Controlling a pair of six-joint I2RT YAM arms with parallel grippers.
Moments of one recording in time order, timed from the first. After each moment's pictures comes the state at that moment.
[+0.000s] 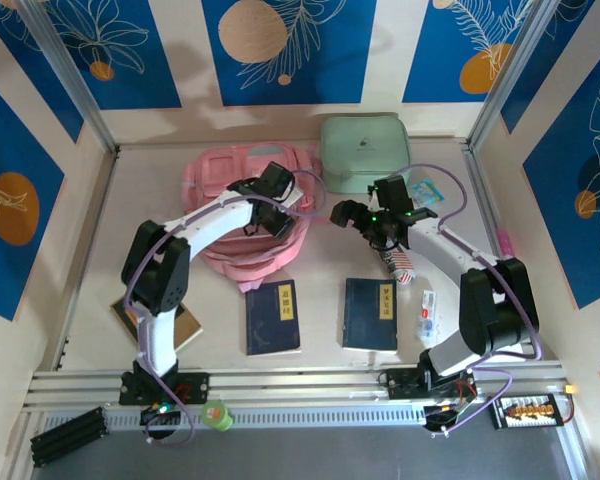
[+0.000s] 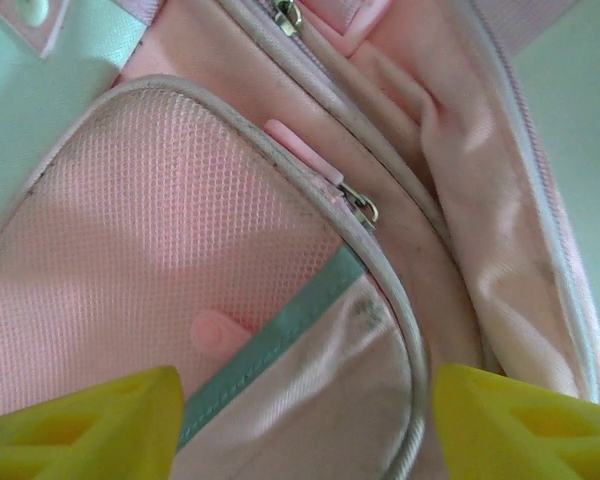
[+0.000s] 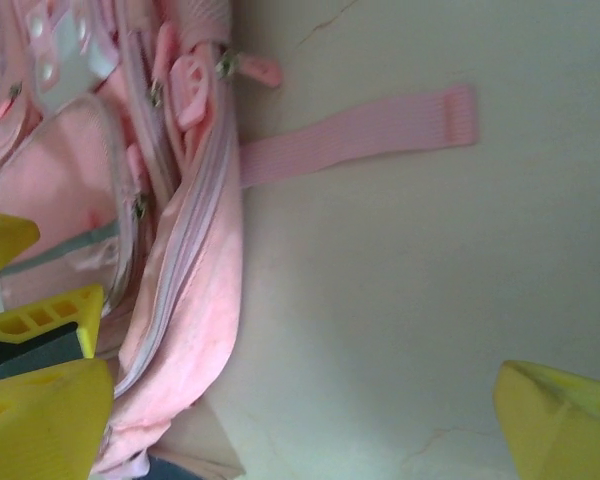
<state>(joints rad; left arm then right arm) -0.61 1.99 1.58 -0.70 -0.15 0.19 0.29 1.52 1.00 -0.36 -0.31 0.68</state>
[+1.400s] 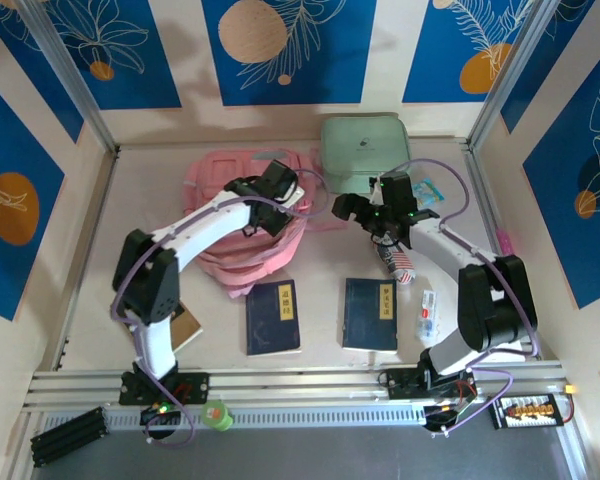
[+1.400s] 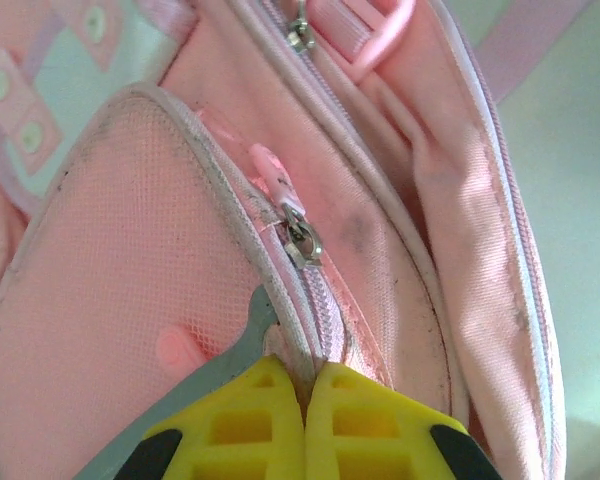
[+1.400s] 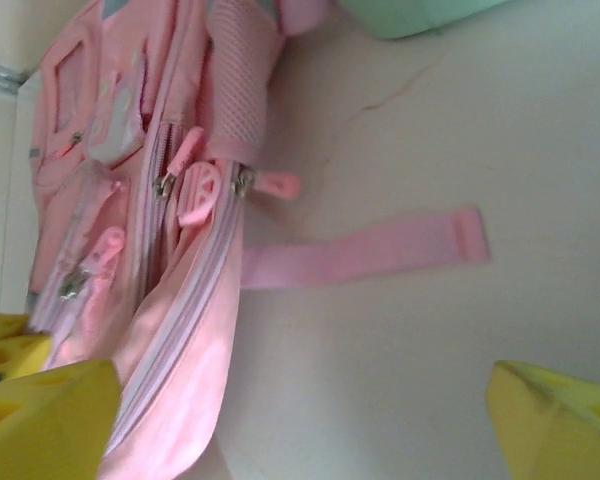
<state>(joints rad) -0.64 1.84 1.55 -0.80 -0.19 0.18 0.28 1.56 0.98 -0.17 -0.36 0.60</state>
